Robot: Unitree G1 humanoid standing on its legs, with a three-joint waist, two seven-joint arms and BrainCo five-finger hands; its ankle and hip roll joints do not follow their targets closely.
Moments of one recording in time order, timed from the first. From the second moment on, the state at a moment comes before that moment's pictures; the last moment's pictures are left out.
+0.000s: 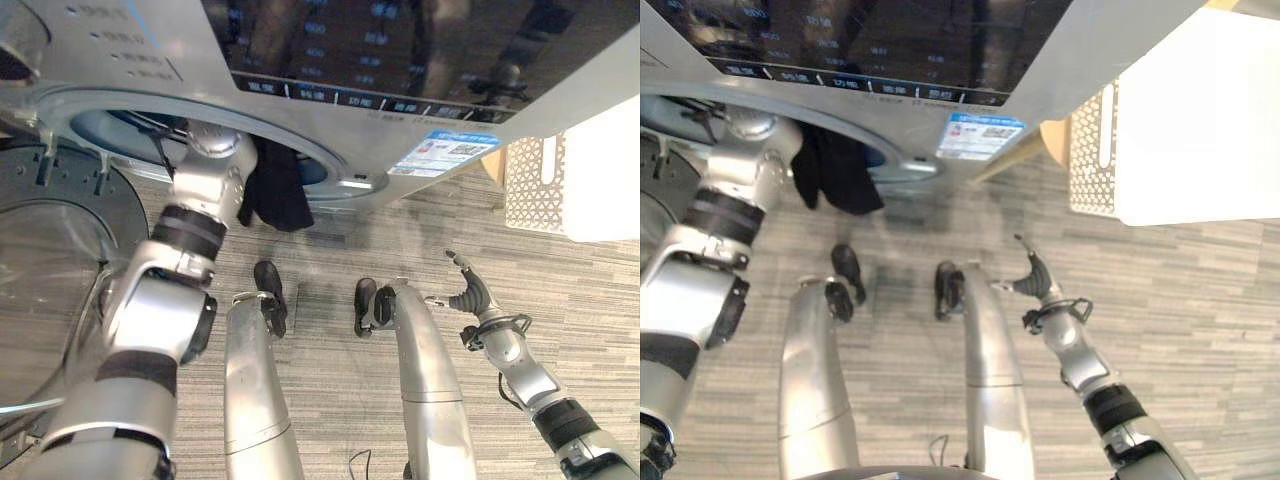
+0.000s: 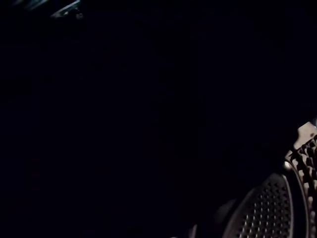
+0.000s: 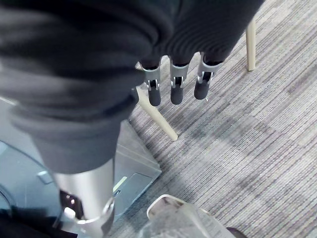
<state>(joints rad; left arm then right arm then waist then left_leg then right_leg) -1.29 0.59 -0.35 0.74 -0.57 -0.15 0.58 -0.23 -0.47 0.32 0.32 -0.11 -0.11 -0.24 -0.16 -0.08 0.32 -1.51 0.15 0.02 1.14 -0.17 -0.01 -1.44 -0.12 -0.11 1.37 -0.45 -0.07</state>
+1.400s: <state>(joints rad) -1.32 0.79 -0.76 0.73 0.29 -0.01 0.46 -0.06 -0.65 0.30 0.21 -0.12 -0.25 -0.21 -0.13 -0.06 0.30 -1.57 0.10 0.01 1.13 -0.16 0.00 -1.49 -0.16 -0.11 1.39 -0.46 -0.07</state>
